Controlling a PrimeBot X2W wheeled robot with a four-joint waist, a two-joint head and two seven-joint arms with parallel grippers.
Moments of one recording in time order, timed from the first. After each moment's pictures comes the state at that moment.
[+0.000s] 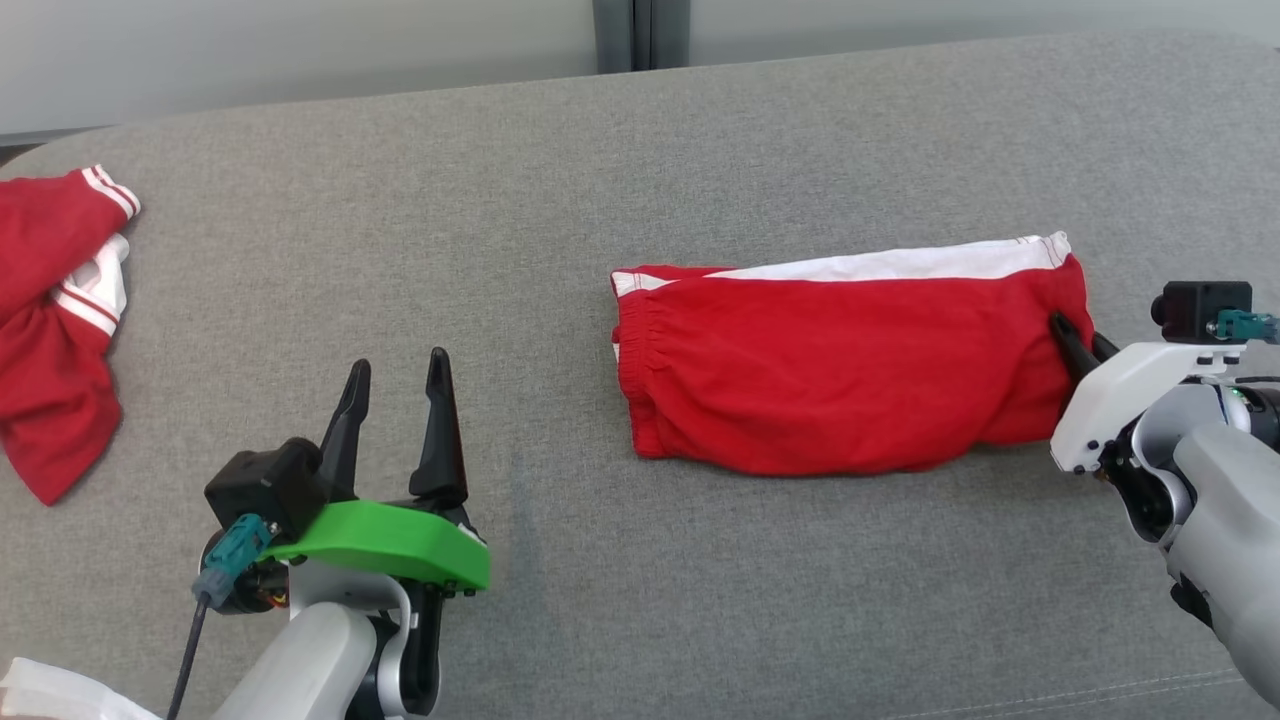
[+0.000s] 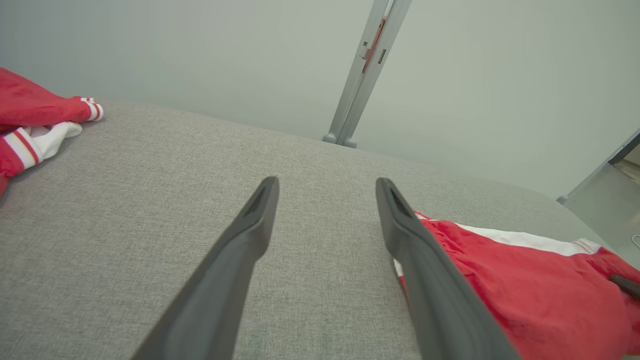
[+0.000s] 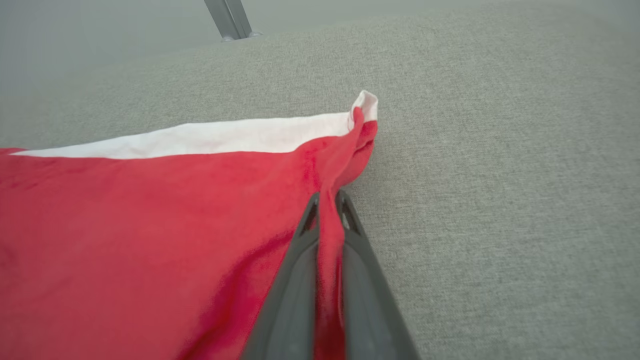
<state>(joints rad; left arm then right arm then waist) -0.28 0.31 -0.57 0.07 -0.80 0.34 -0.26 -0.71 -0.46 0.70 0.93 0.95 0.13 -0.17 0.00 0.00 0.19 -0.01</state>
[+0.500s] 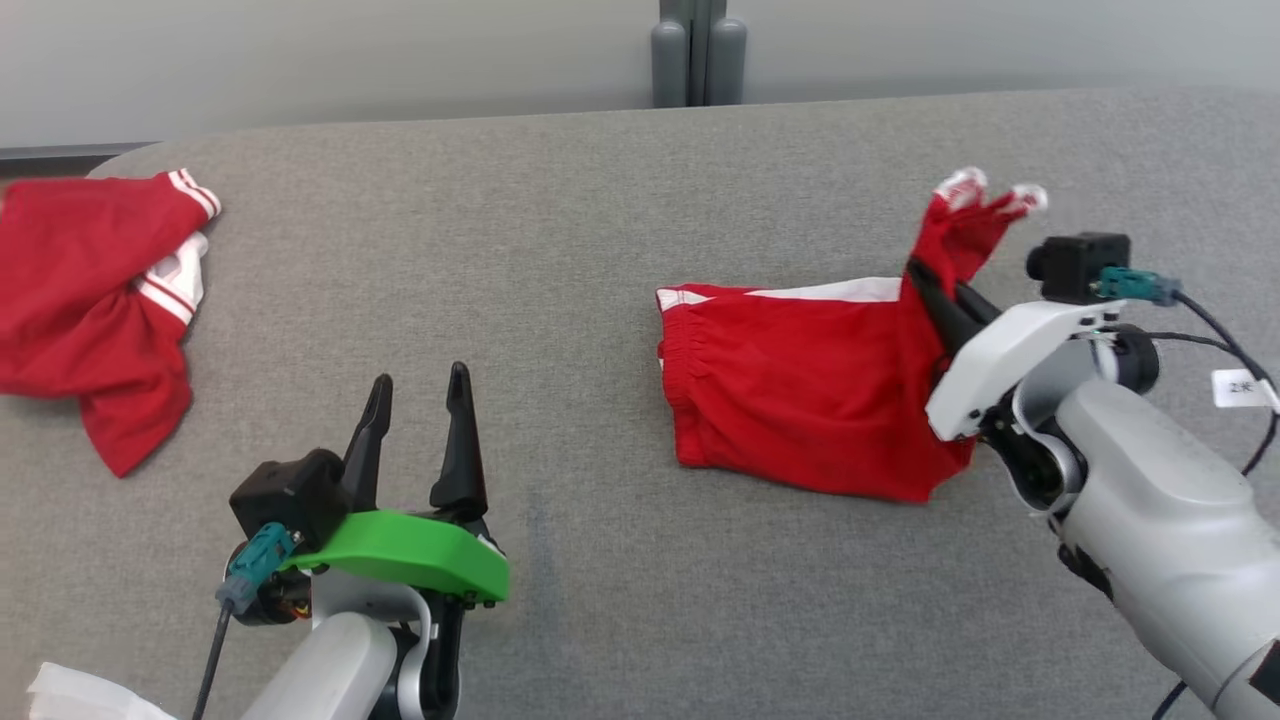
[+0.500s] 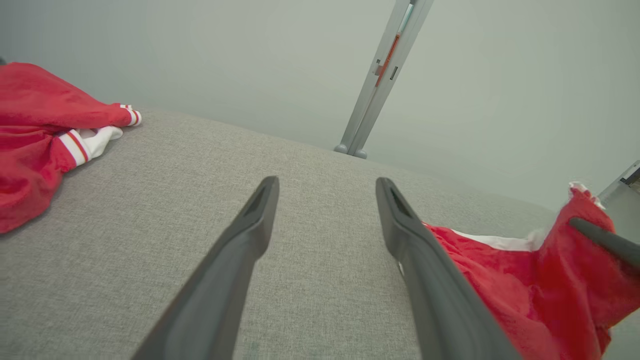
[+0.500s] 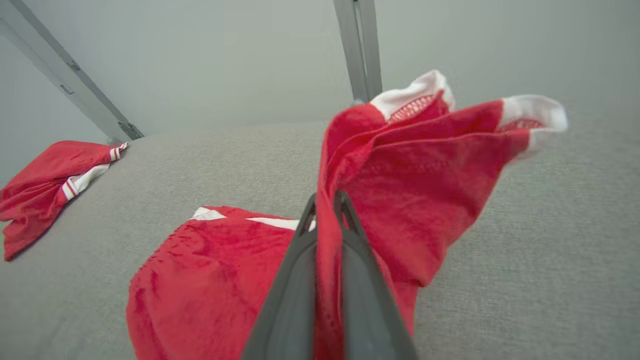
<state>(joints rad) -0.27 0.29 -0.58 0.08 -0.80 0.34 -0.26 -0.74 -0.37 0.72 0.75 0.93 0.13 -0.17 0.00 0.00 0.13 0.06</state>
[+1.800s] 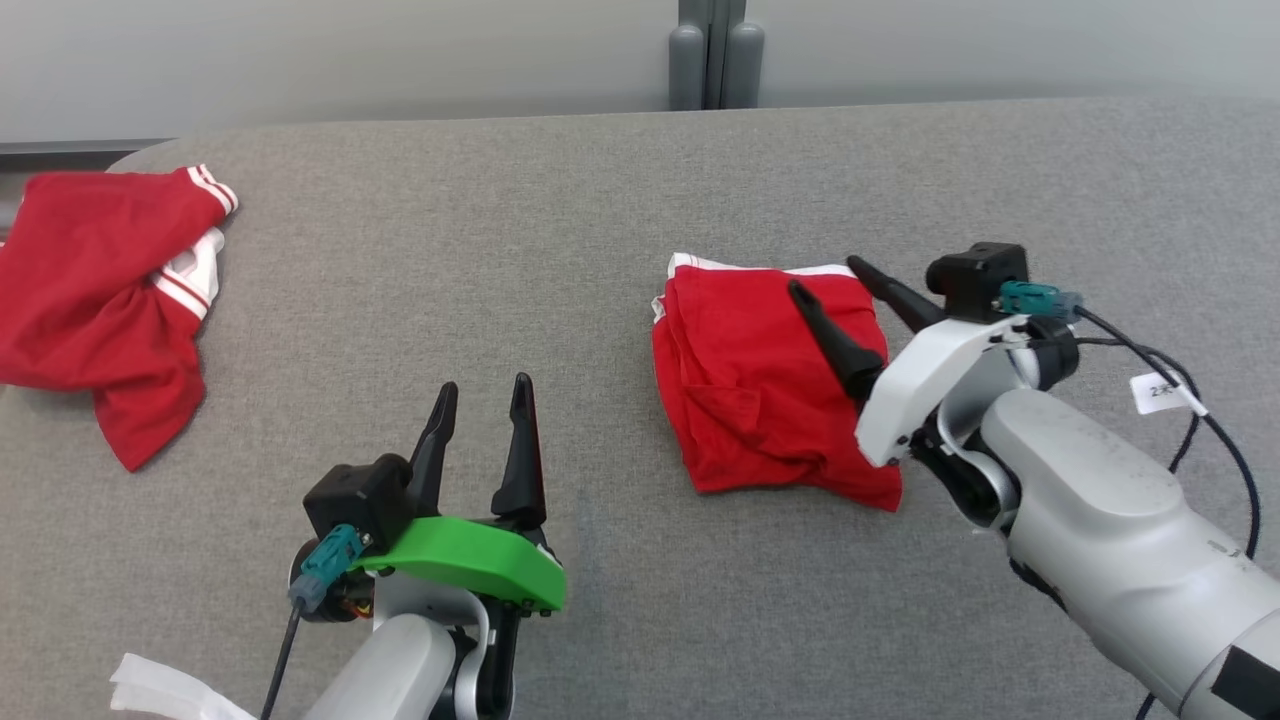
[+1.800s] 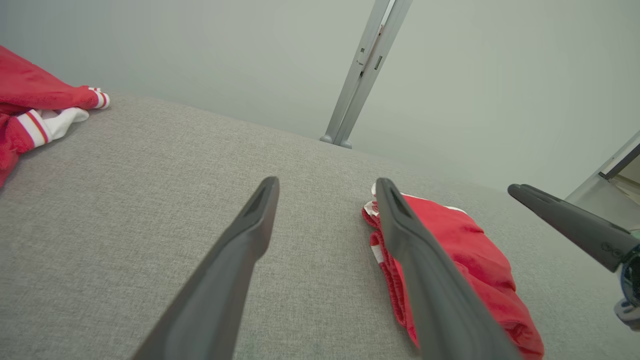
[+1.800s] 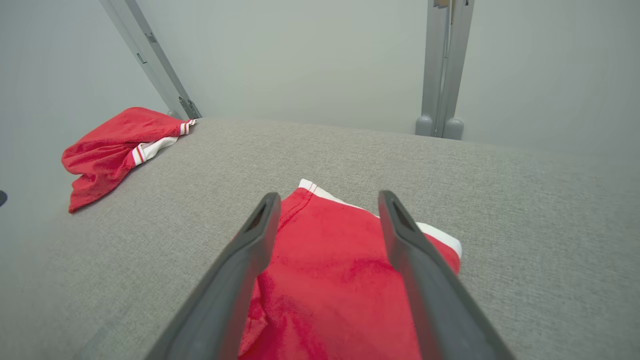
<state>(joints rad) -0.28 0.18 -0.59 0.17 -0.74 0.29 -0.26 -0.76 -0.31 0.84 0.68 0.86 0.13 -0.20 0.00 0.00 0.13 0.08</state>
